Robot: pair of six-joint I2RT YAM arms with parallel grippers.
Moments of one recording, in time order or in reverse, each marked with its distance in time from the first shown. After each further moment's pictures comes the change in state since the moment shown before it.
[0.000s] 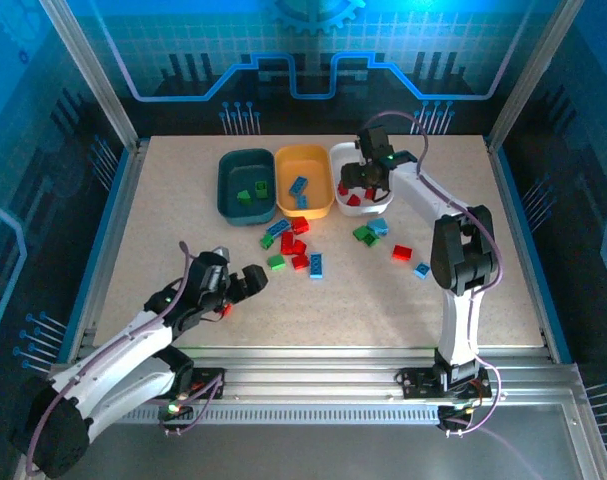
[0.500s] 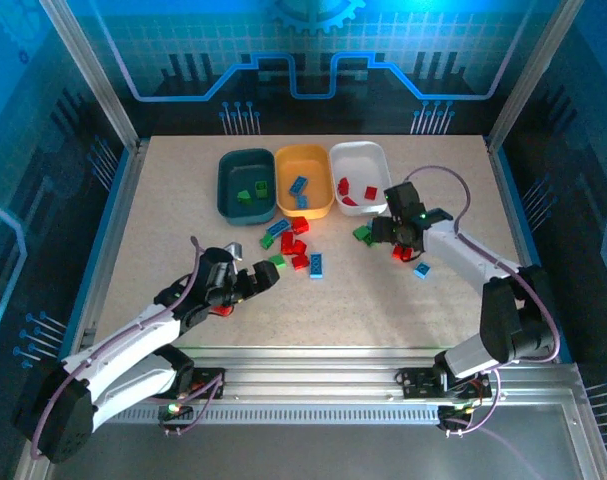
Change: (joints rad) left arm -0.023 0.092 -0.021 0.188 0.119 -0.028; right arm -0.002 -0.536 -0.726 0.021 0.113 0.226
